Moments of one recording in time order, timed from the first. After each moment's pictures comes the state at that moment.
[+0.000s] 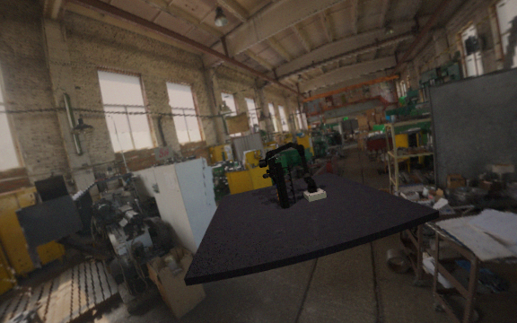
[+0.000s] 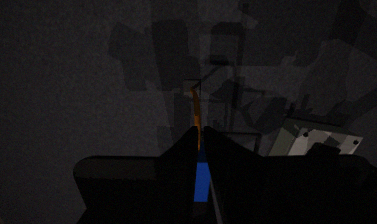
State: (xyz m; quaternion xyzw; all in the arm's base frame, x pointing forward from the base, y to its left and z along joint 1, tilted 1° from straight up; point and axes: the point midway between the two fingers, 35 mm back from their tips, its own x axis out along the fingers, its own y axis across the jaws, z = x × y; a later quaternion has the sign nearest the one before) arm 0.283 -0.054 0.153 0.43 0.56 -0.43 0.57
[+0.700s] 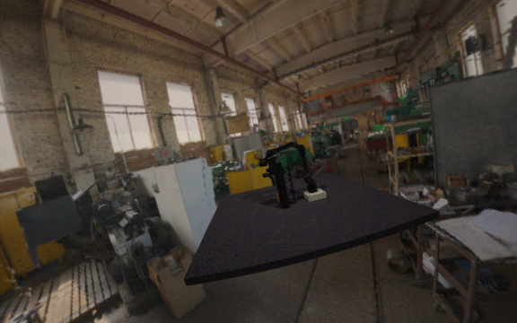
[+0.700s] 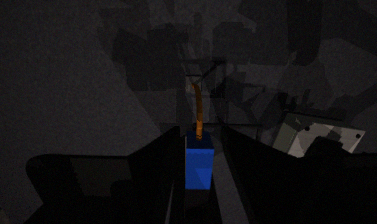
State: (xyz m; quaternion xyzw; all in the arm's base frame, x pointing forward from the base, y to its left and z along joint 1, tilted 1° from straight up) arm 0.282 -0.045 0.160 0.43 0.55 -0.43 0.57
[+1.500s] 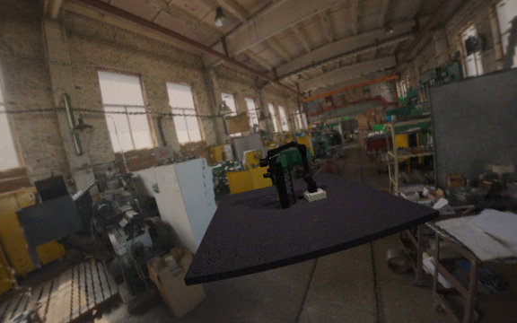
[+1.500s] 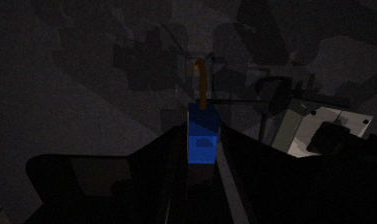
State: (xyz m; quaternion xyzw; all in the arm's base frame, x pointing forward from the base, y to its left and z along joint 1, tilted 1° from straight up) arm 0.277 -0.014 0.161 0.43 0.55 -0.43 0.57
